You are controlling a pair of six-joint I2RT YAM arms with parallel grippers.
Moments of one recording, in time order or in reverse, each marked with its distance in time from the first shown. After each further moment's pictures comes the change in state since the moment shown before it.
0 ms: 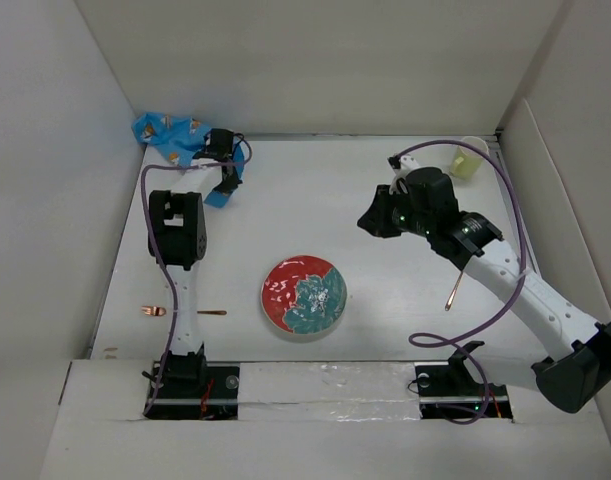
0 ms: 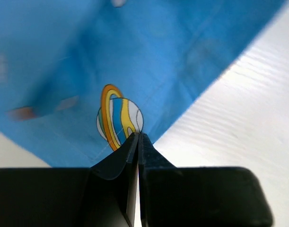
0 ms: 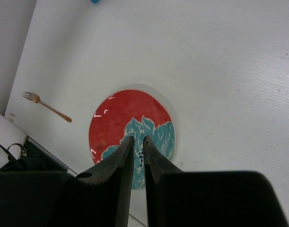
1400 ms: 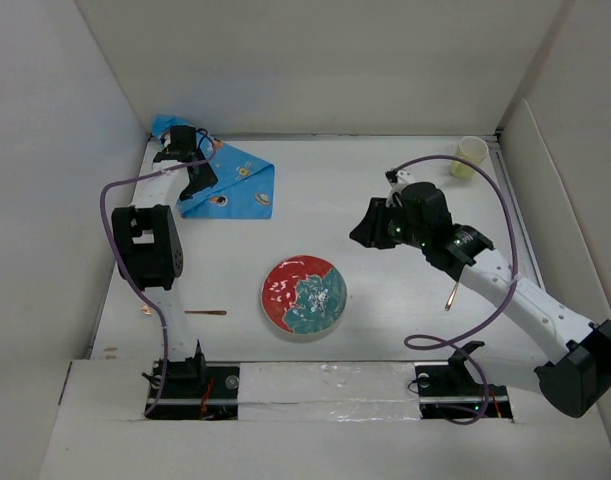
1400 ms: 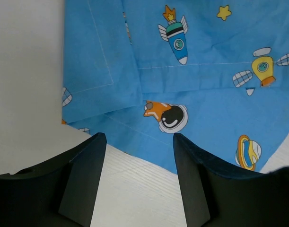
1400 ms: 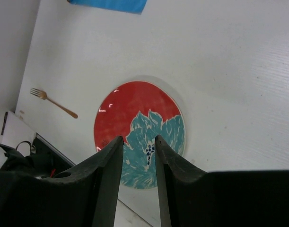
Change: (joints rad) left arm 0.099 -0.293 -0.201 -0.079 0.041 -0.098; right arm 0.016 -0.034 -0.139 0.123 -0.027 0.079
